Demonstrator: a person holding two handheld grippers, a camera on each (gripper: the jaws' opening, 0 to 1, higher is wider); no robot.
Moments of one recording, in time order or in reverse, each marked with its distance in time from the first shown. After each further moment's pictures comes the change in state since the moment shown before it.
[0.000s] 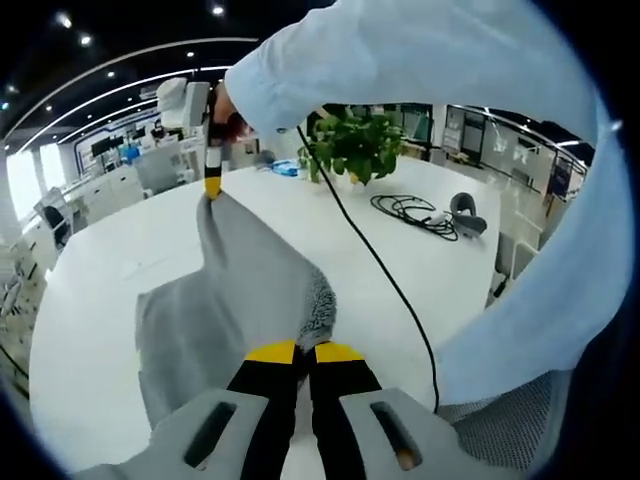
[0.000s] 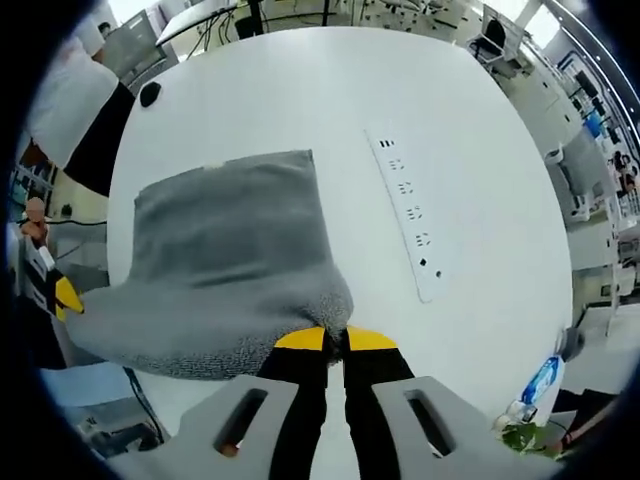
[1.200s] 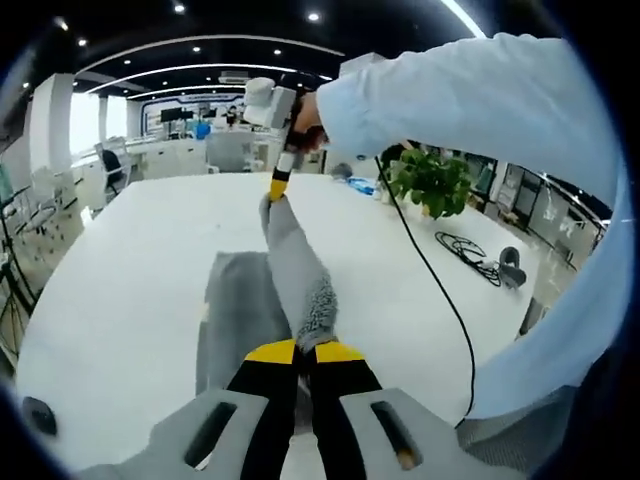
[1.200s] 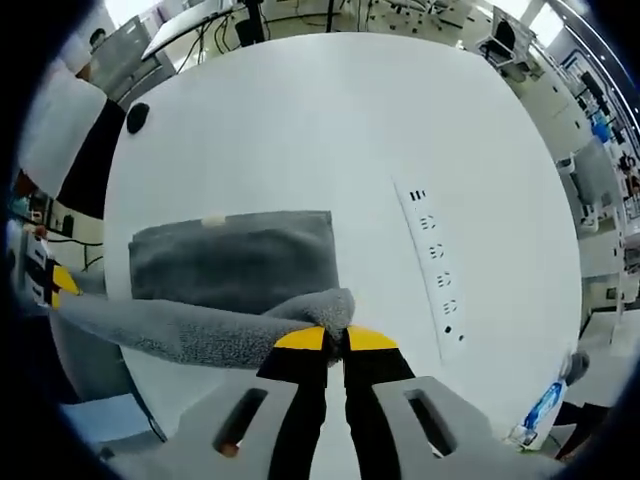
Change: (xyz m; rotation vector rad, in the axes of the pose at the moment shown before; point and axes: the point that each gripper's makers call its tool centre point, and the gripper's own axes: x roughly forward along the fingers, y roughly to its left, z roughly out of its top) left arm -0.044 0.109 -0.058 -0.295 -0.064 0.171; right arm 0.048 0.032 0.088 0.012 0.002 0.025
